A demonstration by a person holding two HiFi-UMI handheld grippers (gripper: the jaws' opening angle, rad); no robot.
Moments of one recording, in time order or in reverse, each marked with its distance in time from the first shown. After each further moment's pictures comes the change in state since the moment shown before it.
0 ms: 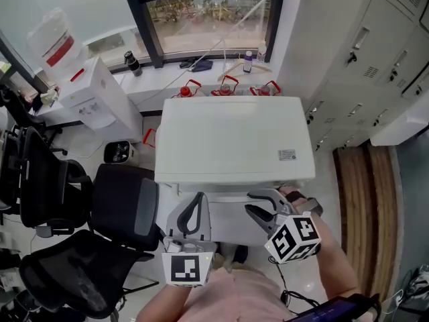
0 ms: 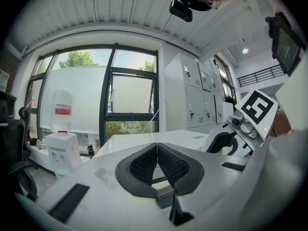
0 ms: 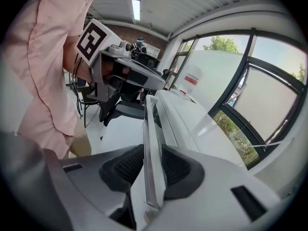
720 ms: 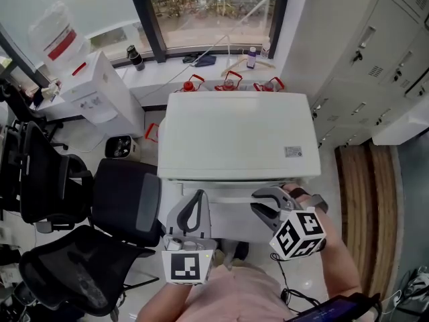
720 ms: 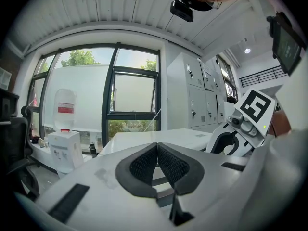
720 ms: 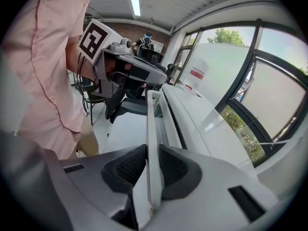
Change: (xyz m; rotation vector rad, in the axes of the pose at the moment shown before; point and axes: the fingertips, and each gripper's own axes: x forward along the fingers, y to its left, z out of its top) left arm -0.008 0.013 -0.010 -0.006 0.027 0.016; right arm 0.004 0.009 -0.004 0.000 0.055 0.079
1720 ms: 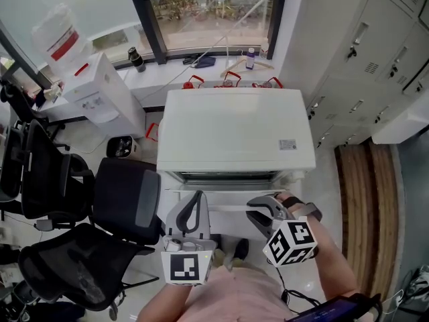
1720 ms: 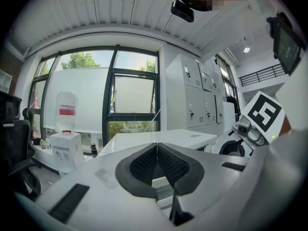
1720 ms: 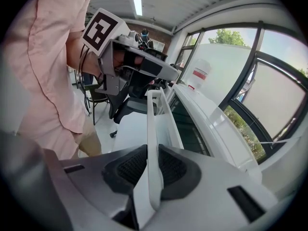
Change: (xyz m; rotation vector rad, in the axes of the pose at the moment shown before) left arm -0.021 -0.016 0.001 0.011 -0.002 0.013; right arm -0.004 0.042 -0.002 -0.005 0.005 0.000
